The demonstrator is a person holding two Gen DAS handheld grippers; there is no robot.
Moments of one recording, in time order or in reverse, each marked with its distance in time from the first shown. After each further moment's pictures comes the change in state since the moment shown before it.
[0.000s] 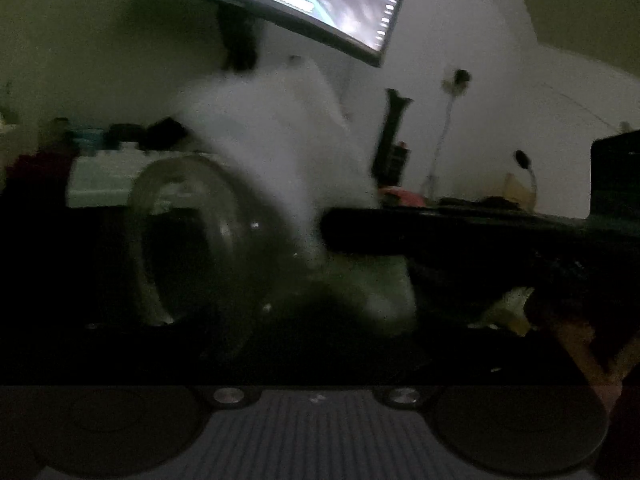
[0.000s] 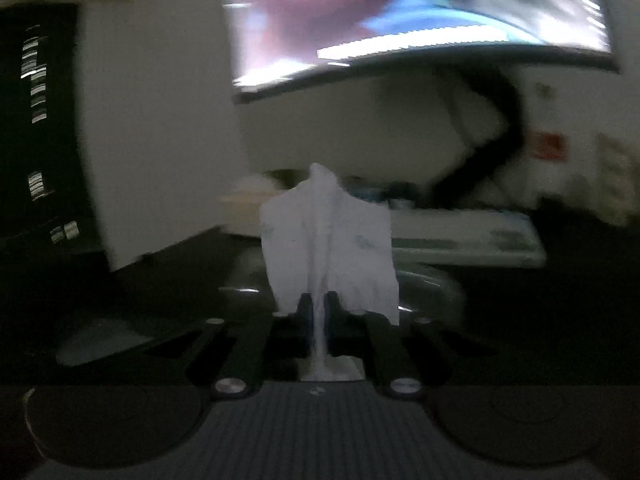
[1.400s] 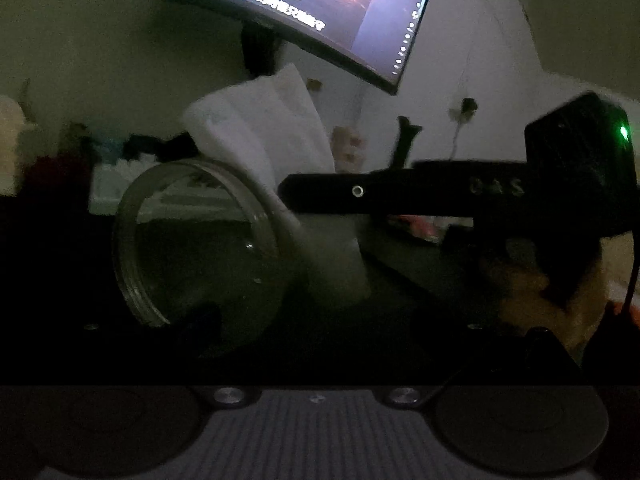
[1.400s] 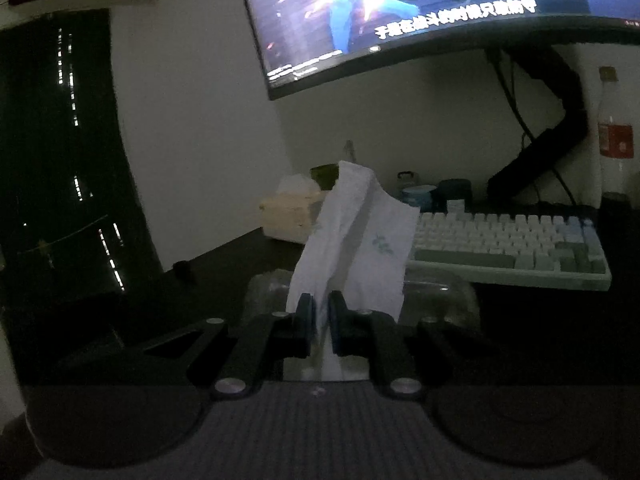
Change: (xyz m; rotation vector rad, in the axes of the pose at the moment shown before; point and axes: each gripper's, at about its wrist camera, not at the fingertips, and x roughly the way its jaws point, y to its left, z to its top) left arm -0.008 0.015 -0.002 -0.015 -0.077 0.033; right arm 0.057 -0.017 0.024 -0.034 0.056 0.214
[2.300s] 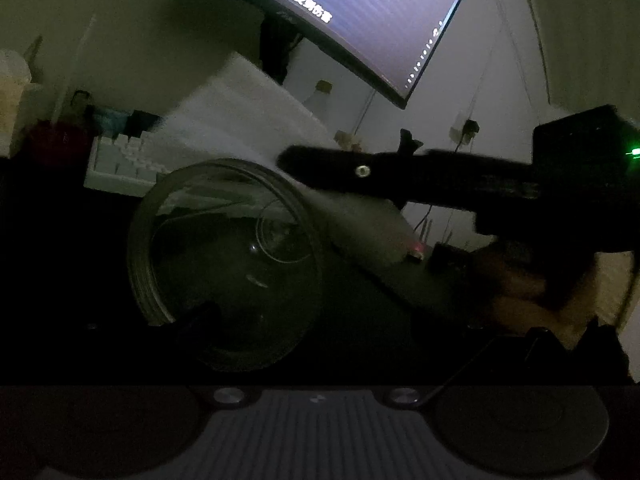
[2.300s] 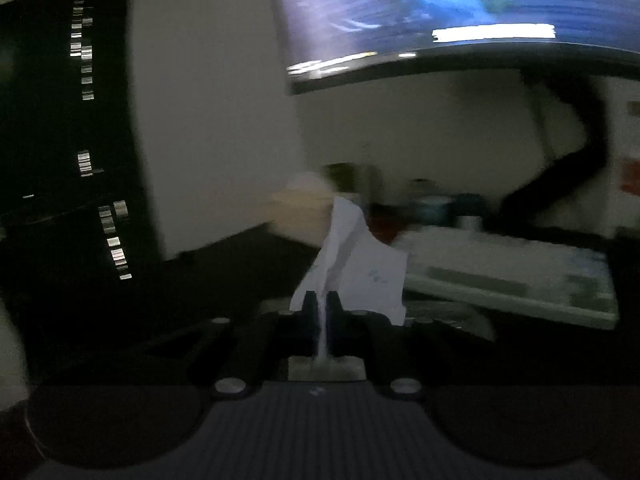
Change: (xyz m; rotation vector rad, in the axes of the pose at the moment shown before) left arm 0.000 0.015 0.000 -0.131 0.011 -0.094; right arm 0.004 0.022 0.011 -0.109 0.034 0.064
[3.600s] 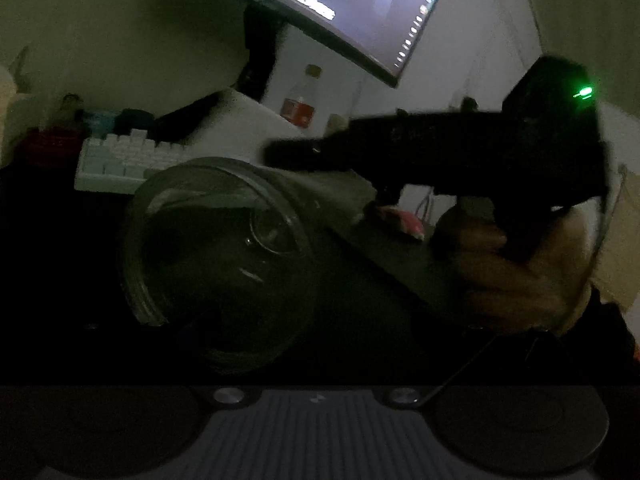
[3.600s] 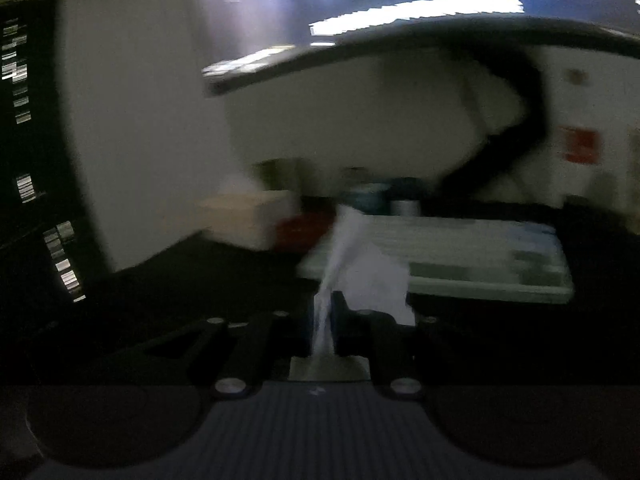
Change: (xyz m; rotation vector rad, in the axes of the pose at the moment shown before) left arm 0.005 -0.021 -0.003 0.065 0.050 0.030; right arm 0.004 -0.010 0.005 0.078 0.014 -0.150
